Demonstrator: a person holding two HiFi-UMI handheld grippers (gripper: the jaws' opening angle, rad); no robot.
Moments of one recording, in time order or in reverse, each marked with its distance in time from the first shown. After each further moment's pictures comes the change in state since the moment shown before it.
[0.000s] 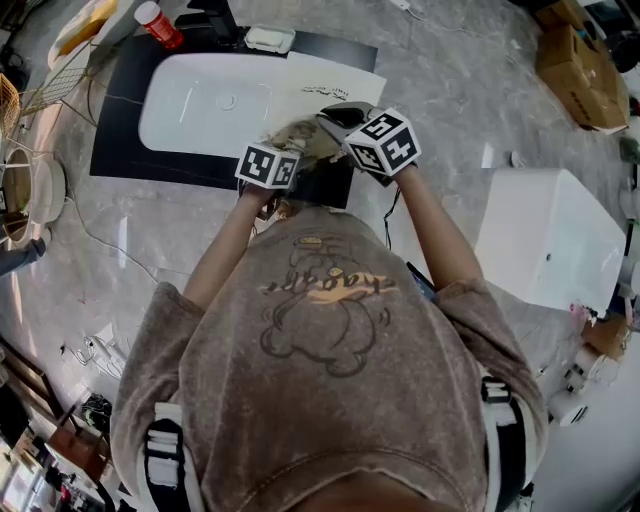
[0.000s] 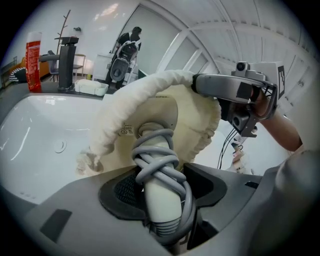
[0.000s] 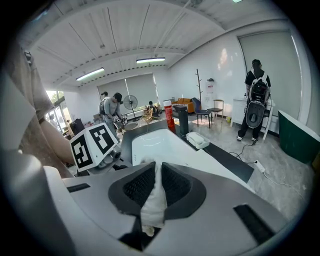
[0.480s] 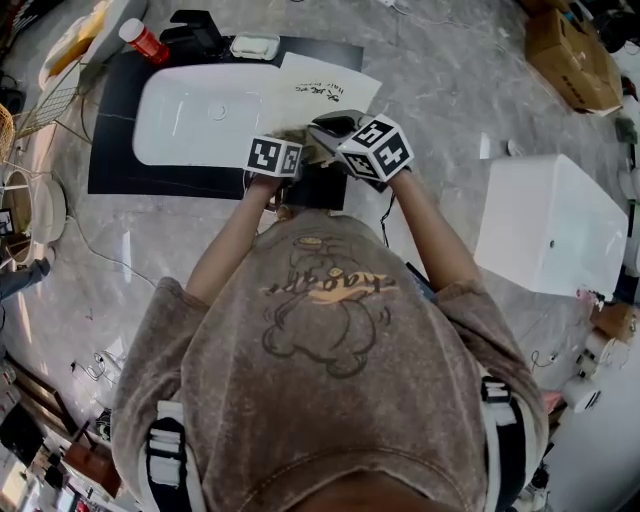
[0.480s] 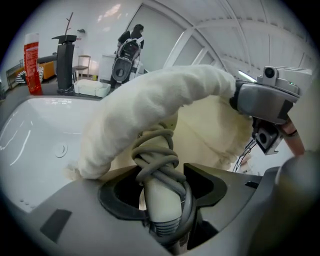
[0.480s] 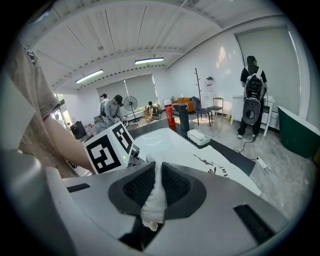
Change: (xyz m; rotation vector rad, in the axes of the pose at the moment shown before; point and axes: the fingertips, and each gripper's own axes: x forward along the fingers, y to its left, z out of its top) left arm 0.027 0.016 0.023 -0.030 0.006 0.073; right arm -0.005 0.007 -0.011 0.025 -0.001 0.010
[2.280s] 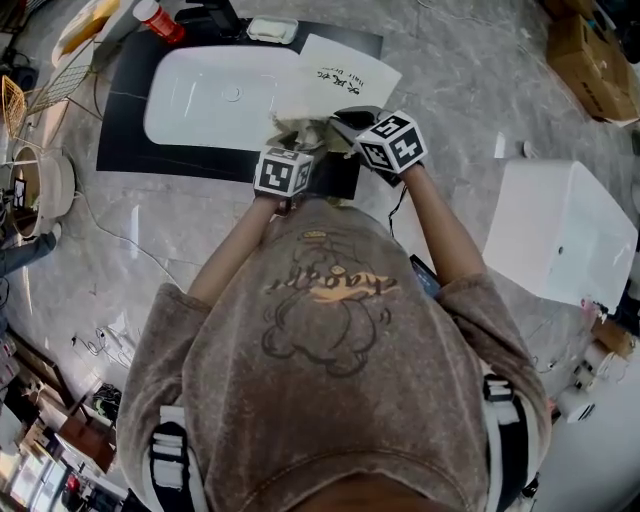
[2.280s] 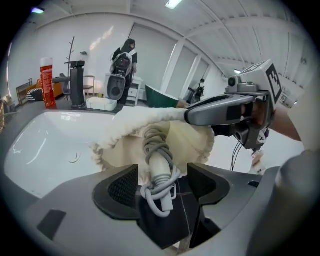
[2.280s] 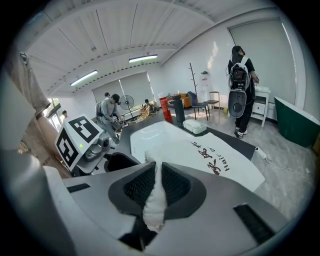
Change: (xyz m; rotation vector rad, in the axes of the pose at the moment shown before) left arm -0.022 -0.010 -0.016 0.077 -0.143 0.118; right arm 0.008 -0.017 -0.039 0.066 0.030 -0.005
